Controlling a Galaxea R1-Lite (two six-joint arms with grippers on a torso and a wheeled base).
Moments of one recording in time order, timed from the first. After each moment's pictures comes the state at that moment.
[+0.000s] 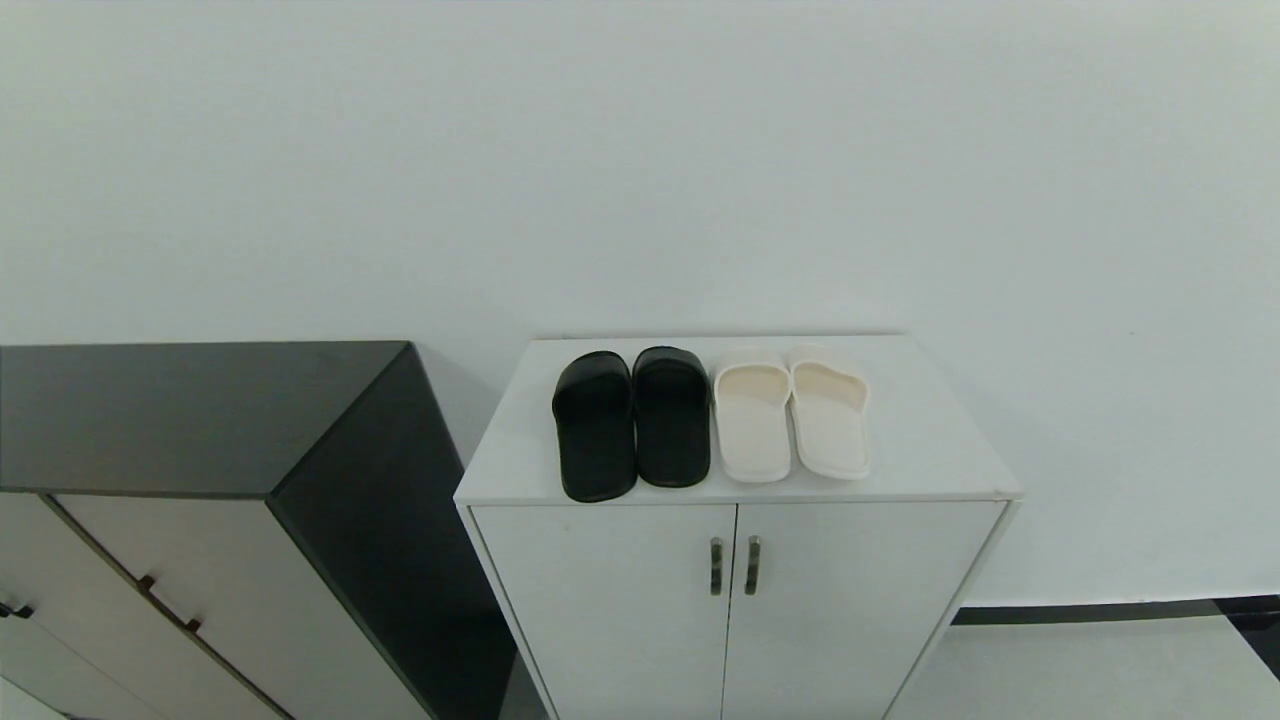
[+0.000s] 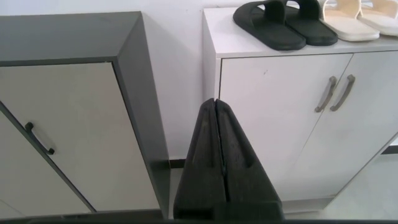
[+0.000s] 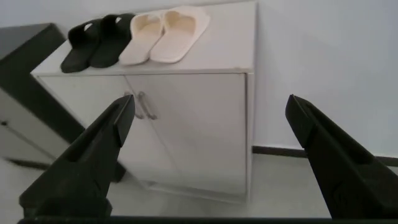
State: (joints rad) left arm 0.00 0.00 0.00 0.00 -0.02 0.02; right arm 0.07 0.51 -0.26 -0.11 0.17 0.12
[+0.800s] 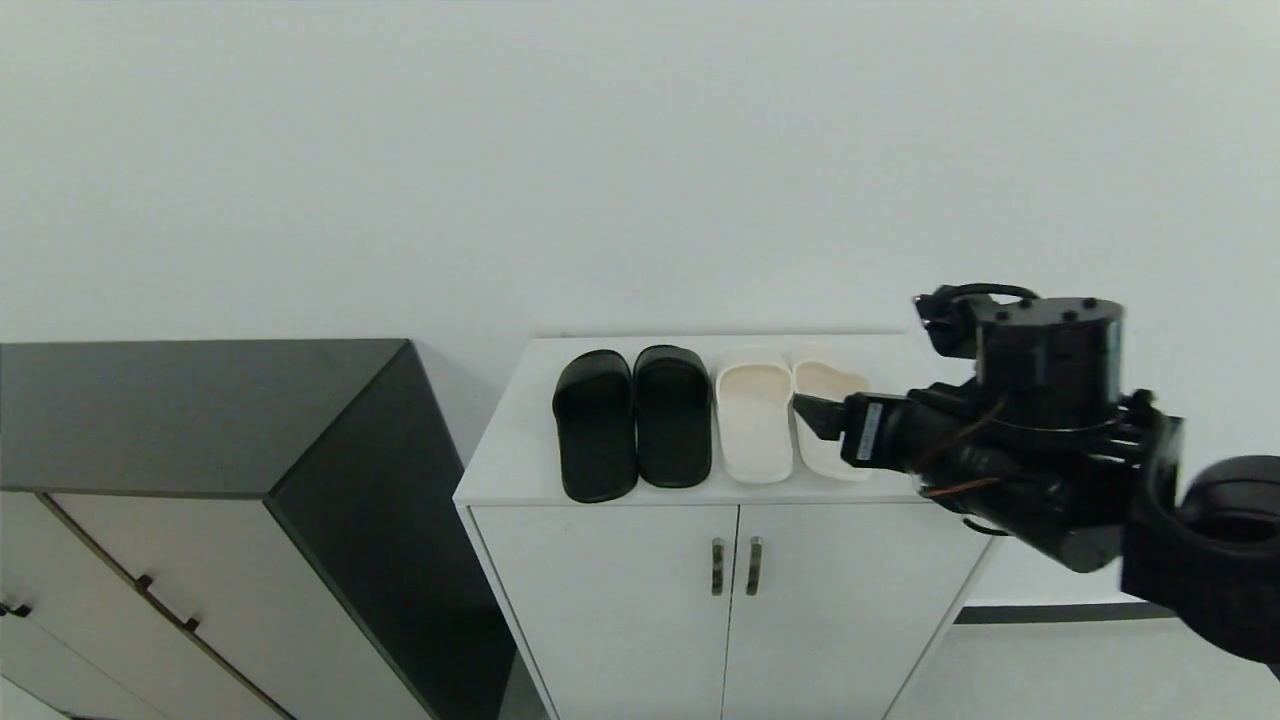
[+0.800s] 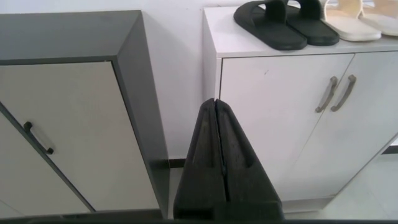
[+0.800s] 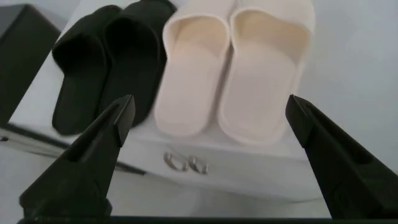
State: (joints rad) left arm 0.00 0.00 0.00 0.00 -0.02 0.02; right arm 0.68 1.72 -0.92 -0.55 -0.40 0.35
